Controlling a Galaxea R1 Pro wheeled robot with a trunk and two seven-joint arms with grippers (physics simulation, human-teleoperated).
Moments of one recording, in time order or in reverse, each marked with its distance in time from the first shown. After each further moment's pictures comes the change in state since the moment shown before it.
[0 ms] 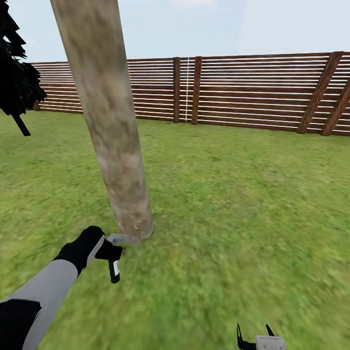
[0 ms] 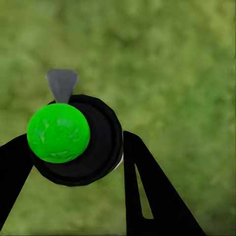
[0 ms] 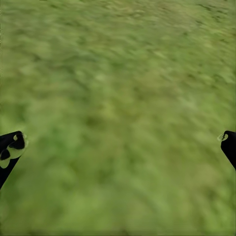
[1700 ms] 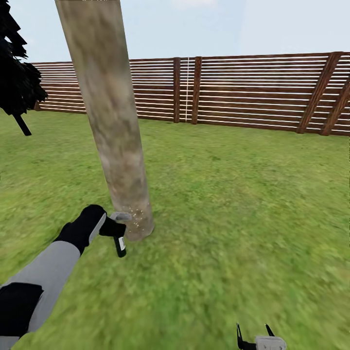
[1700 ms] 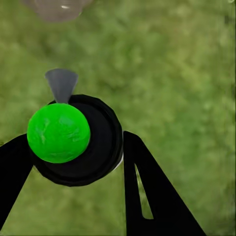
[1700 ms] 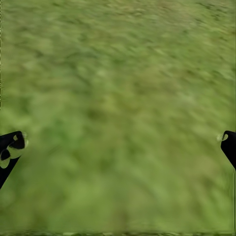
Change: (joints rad) left arm -0.105 -0.006 -0.003 -0.095 0.021 0.060 -0.015; right arm 0.001 0.000 0.000 0.000 0.001 0.000 0.000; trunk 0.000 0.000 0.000
